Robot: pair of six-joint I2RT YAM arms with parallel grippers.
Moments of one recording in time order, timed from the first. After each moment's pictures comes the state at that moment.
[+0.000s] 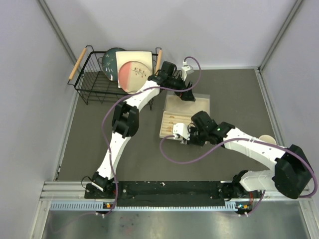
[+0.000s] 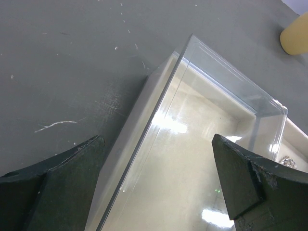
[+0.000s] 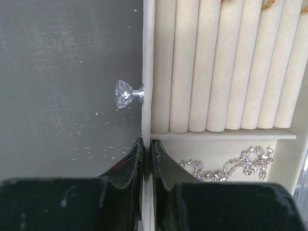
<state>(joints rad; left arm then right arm) -0.52 2.54 2.35 -0.47 0.84 0.08 0.75 1.26 0.82 -0.51 -0.17 -0.71</state>
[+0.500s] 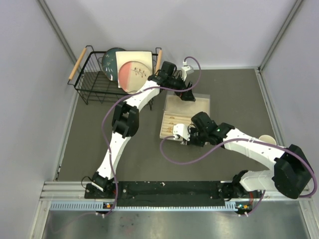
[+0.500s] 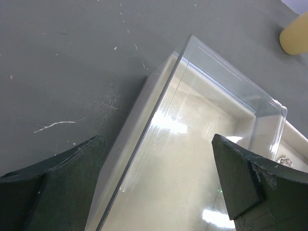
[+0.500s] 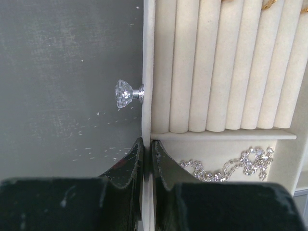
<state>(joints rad) -0.52 2.54 2.35 -0.47 0.84 0.08 0.75 1.26 0.80 -0.49 -0.17 -0.71</state>
